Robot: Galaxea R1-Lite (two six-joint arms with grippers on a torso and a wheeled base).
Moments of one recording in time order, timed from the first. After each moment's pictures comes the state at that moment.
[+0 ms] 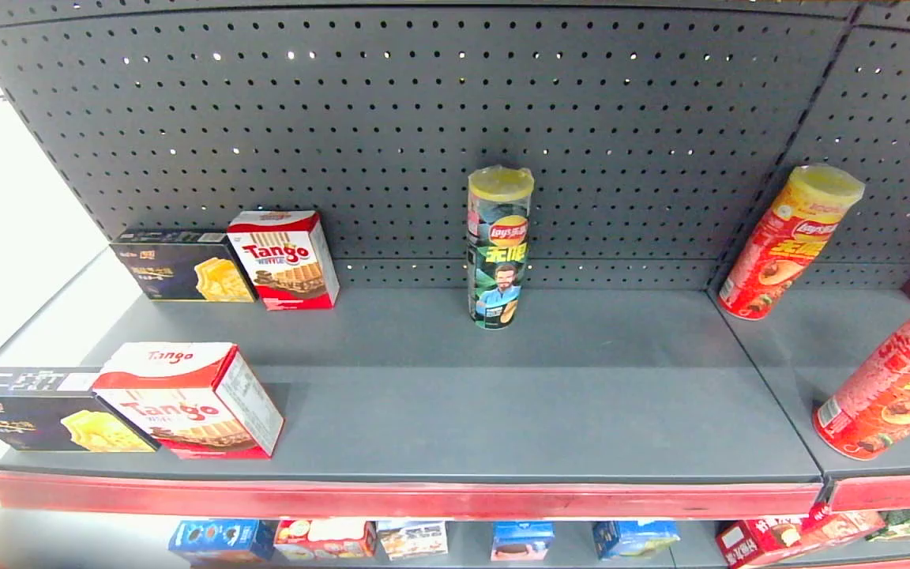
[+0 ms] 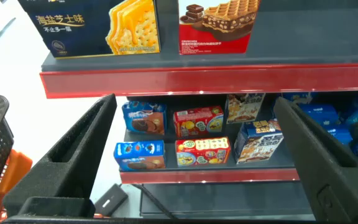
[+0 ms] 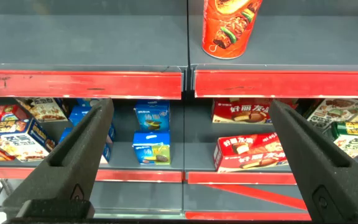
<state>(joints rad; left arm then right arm) 0.00 0.00 0.00 0.00 -0.01 0.01 0.00 0.00 0.00 0.00 0.01 0.01</state>
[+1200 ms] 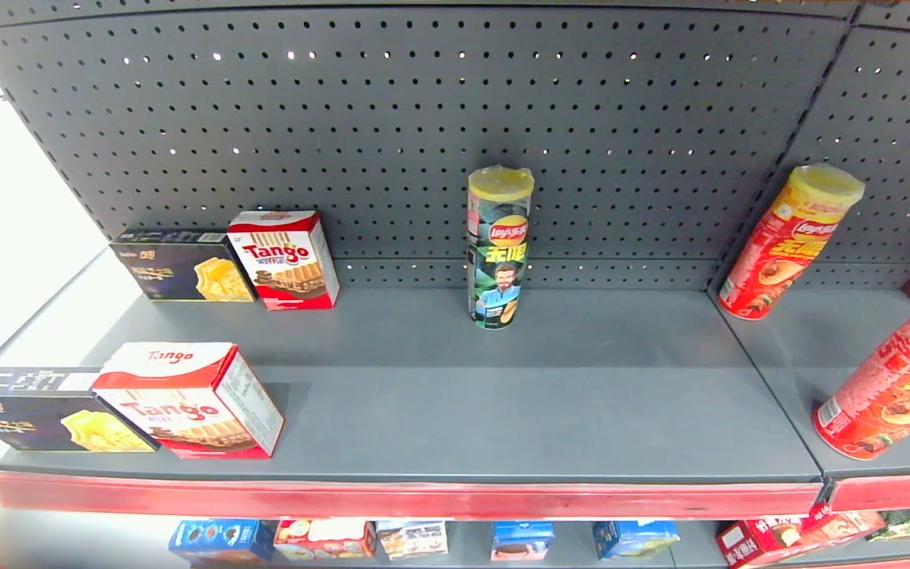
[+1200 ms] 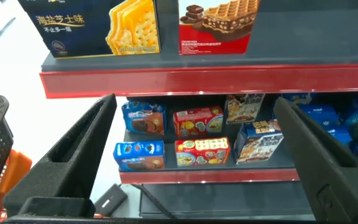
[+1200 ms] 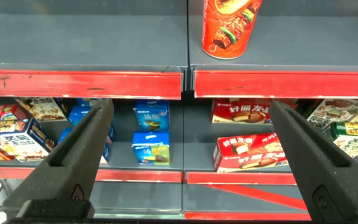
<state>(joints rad) 0.00 0.00 0.00 0.00 -0.01 0.01 0.00 0.00 0.00 0.00 0.01 0.00</state>
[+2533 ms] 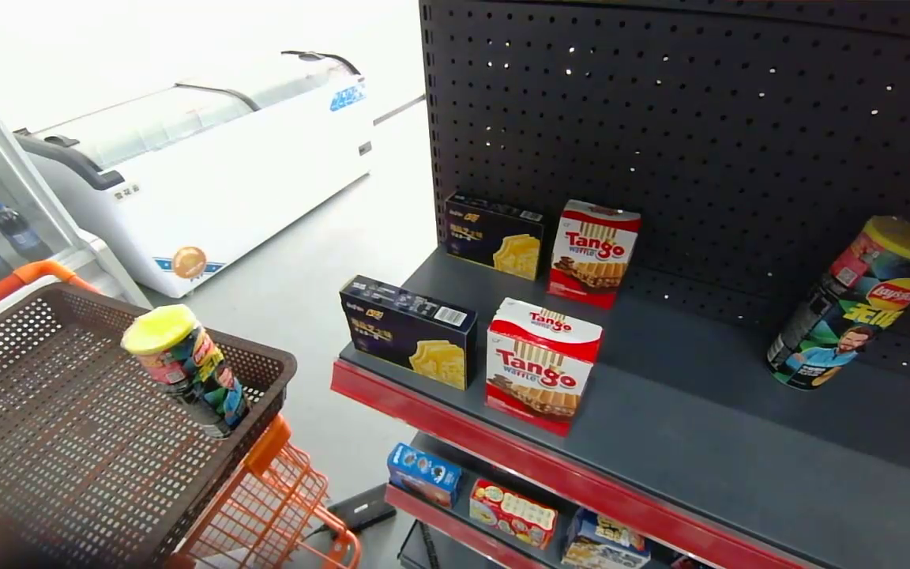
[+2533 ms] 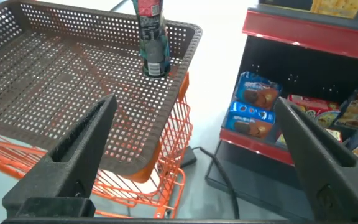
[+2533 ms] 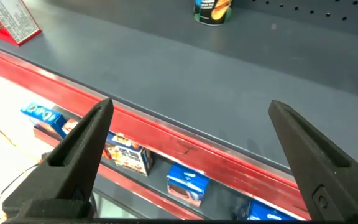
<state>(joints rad) 0.00 0.00 0.00 0.00 -0.02 0.01 0.00 0.00 0.00 0.00 0.01 0.01</state>
